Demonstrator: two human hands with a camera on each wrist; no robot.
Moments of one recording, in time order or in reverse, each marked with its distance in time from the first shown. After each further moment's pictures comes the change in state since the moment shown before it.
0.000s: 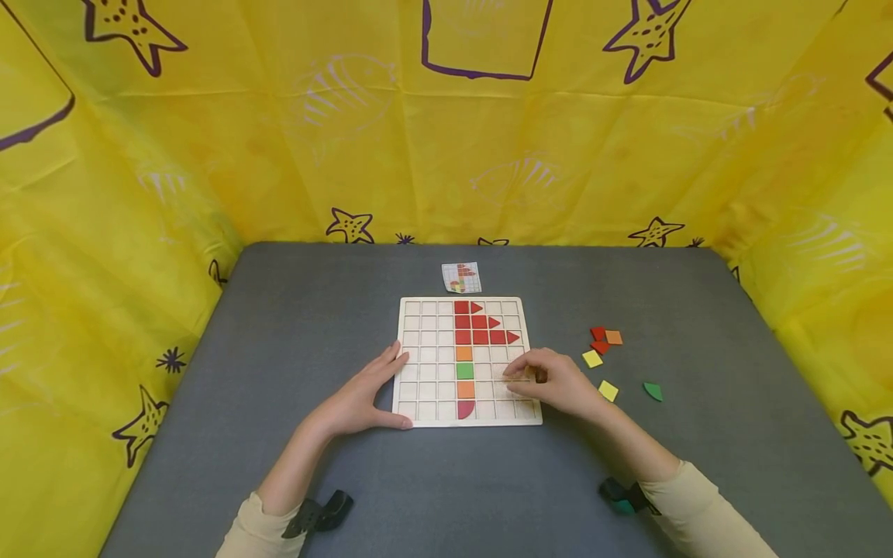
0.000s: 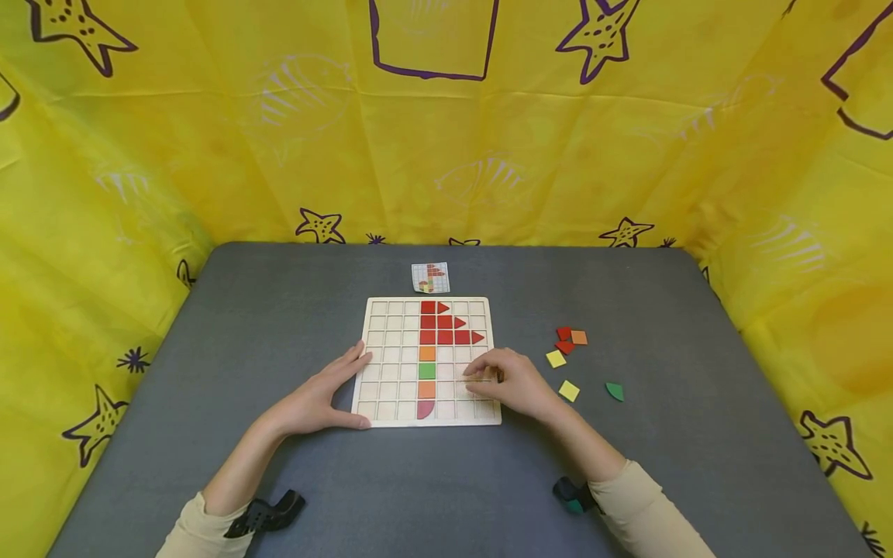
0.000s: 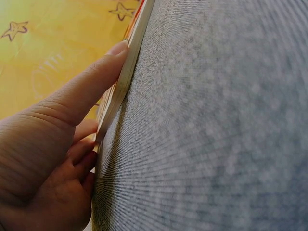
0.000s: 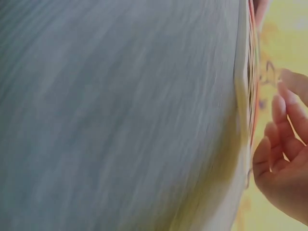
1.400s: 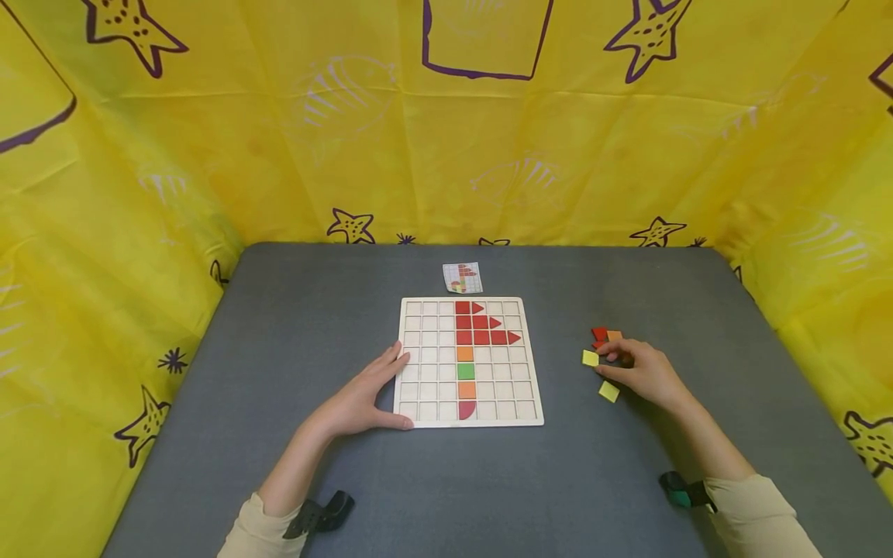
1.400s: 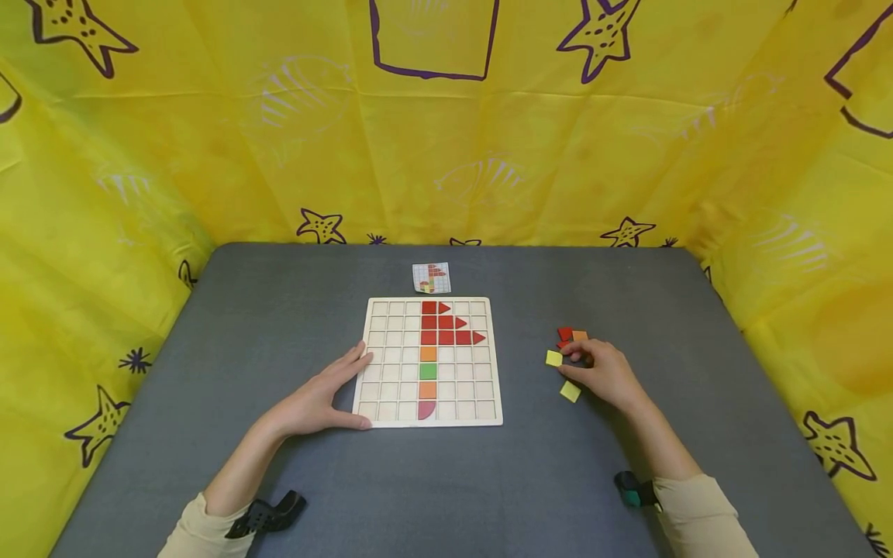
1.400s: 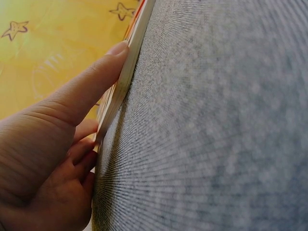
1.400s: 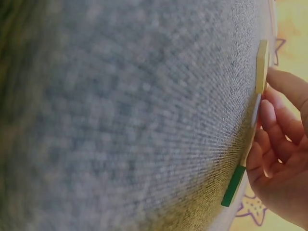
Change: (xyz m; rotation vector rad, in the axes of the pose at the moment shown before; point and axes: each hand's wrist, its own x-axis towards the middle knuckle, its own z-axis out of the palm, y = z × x) left_hand 0.000 0.001 0.001 0.006 0.007 0.011; right_hand -0.045 0.075 -0.083 -0.244 0.160 0.201
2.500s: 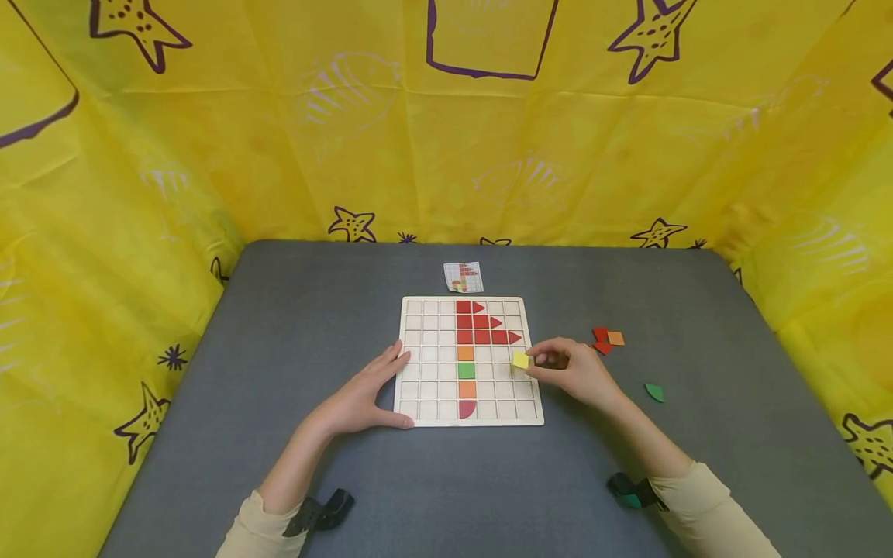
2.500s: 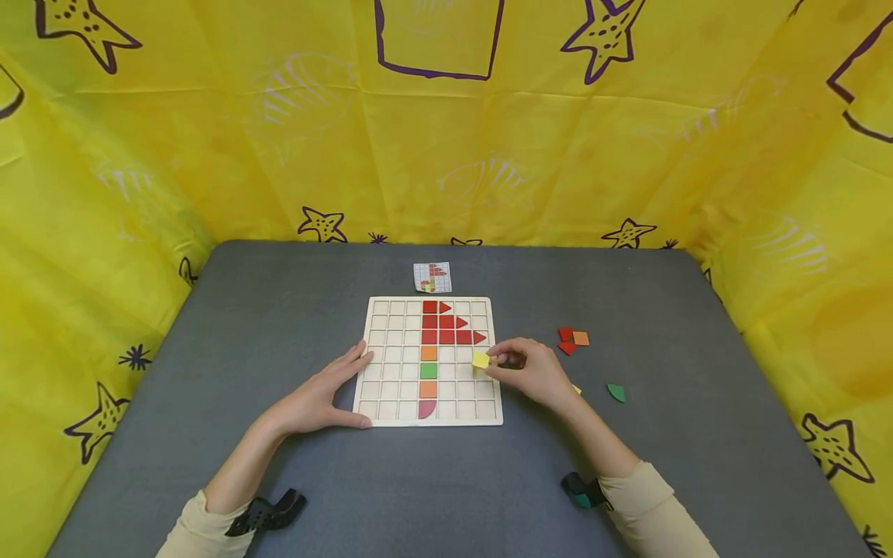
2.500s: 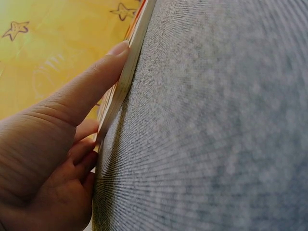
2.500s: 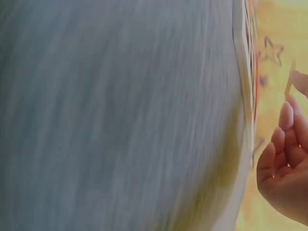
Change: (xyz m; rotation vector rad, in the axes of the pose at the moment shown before) left_hand 0.000 -0.002 0.001 0.002 0.011 0.016; right_hand 0.019 -0.084 0.055 0.333 -0.053 0.001
